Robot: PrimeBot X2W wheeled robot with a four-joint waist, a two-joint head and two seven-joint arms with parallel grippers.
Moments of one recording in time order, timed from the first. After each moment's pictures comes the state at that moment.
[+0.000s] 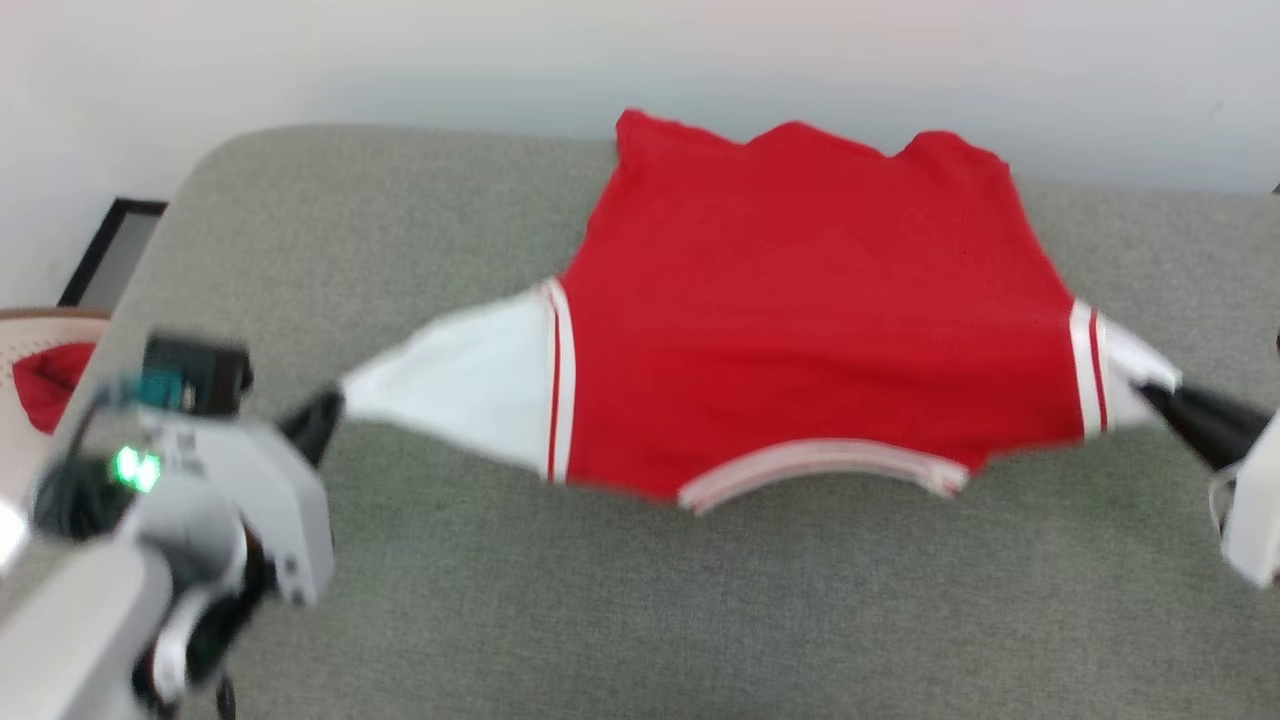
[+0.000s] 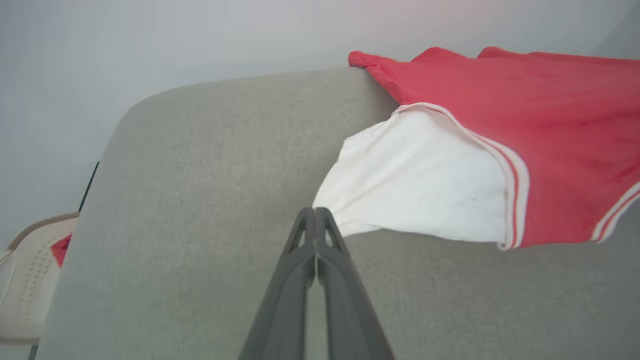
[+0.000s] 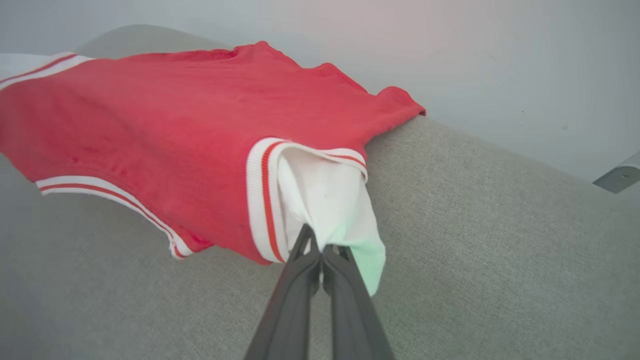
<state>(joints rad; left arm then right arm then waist) -0.45 0.75 -0.52 0.05 -0.83 0.15 0.31 -0.49 -0.84 0.54 0.14 0.92 0.13 0.29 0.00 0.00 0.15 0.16</state>
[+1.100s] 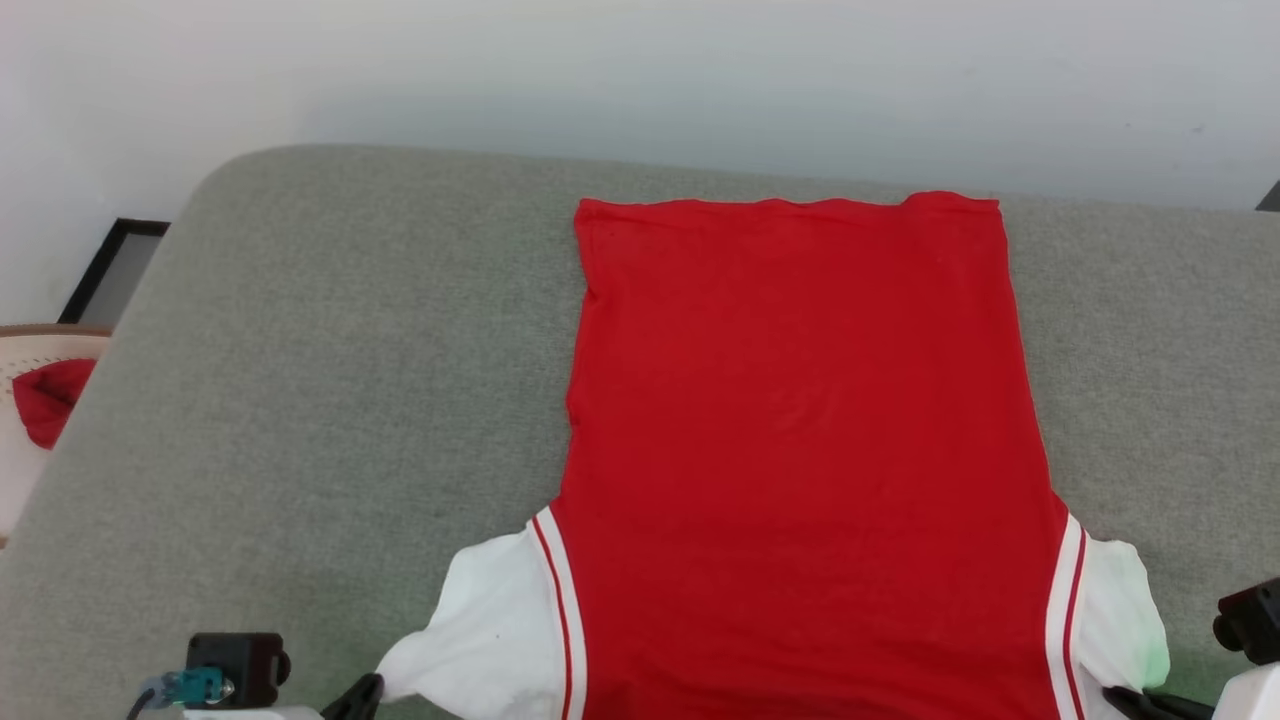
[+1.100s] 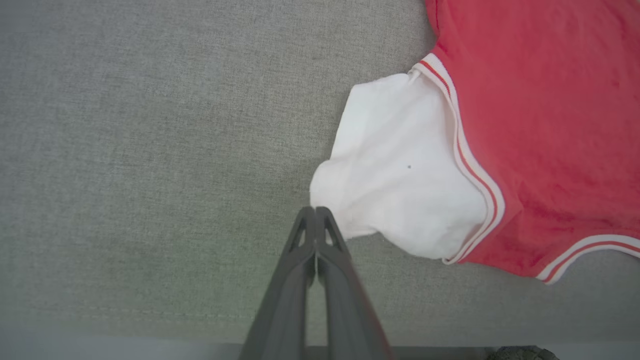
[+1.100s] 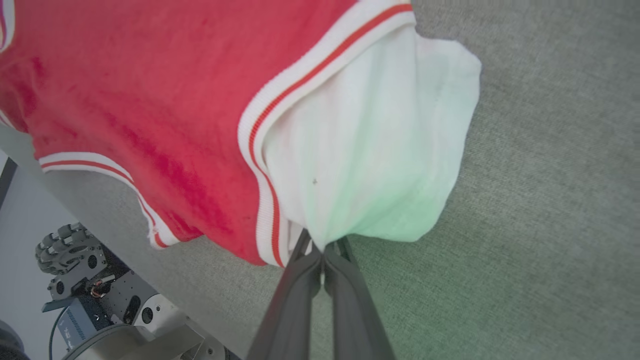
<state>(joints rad) 0.07 0.76 -0.50 -0.21 -0.94 0.38 0.21 0.07 -0.77 0.31 -0.06 0.87 0.13 0.51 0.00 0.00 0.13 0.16</state>
